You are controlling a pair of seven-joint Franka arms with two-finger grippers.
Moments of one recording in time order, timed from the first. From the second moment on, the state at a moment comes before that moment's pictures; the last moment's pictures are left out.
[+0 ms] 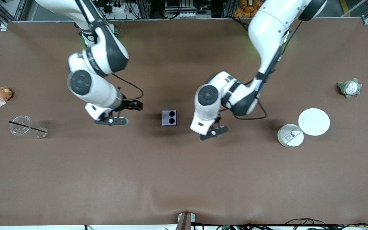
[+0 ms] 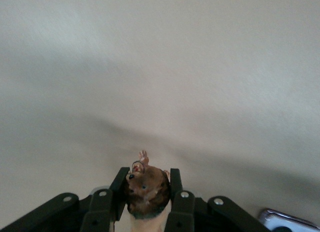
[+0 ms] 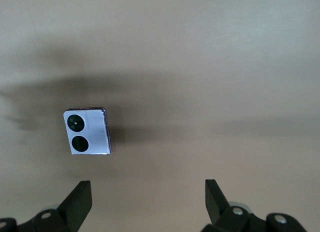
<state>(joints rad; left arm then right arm) -0.48 0.71 -0.18 -1.43 0.18 2.10 -0.99 0.49 0.33 -0.04 -1.82 0.20 2.05 0.38</state>
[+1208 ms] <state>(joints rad) -0.18 0.72 -0.18 -1.49 0.24 2.06 -0.58 0.71 0.71 -0.04 -1.67 0.20 2.36 0.46</state>
